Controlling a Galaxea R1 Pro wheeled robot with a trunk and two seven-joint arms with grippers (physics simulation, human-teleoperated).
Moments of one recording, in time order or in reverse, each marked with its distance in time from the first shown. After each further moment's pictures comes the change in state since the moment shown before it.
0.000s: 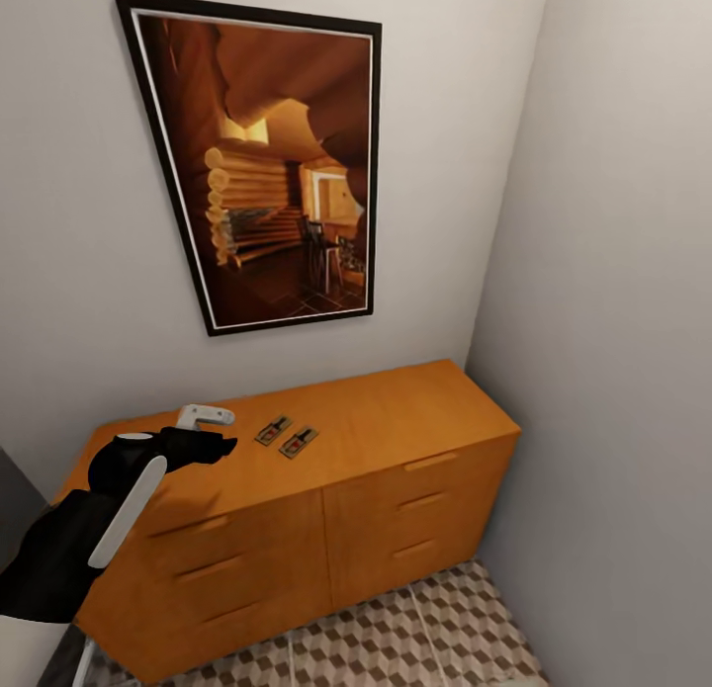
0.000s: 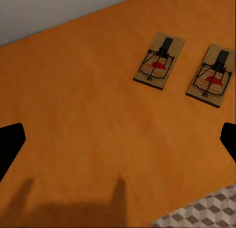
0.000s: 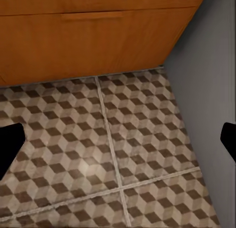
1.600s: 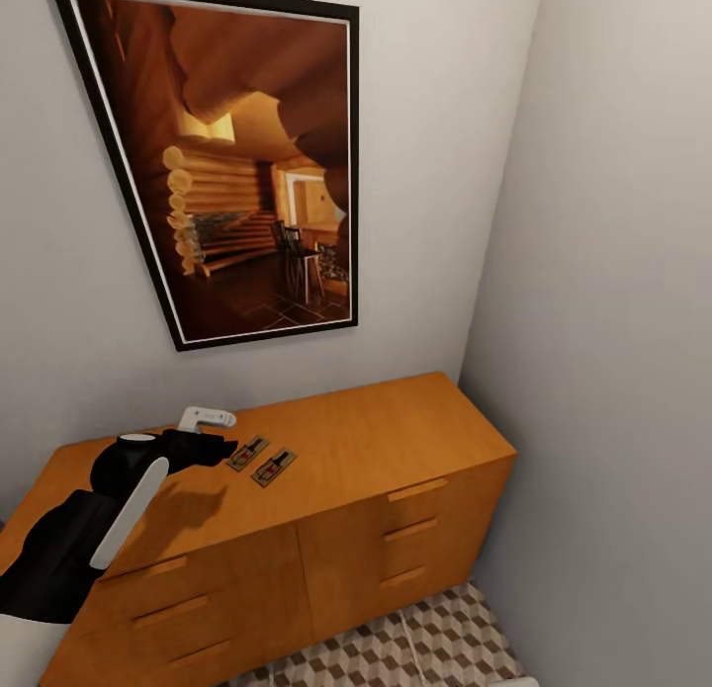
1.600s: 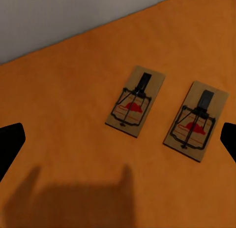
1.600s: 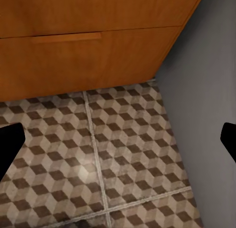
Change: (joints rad) left arm -0.001 0.003 -0.013 0.013 0.000 -0.001 -0.001; right arm 0.000 0.002 0.000 0.000 0.000 0.000 0.002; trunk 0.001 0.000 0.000
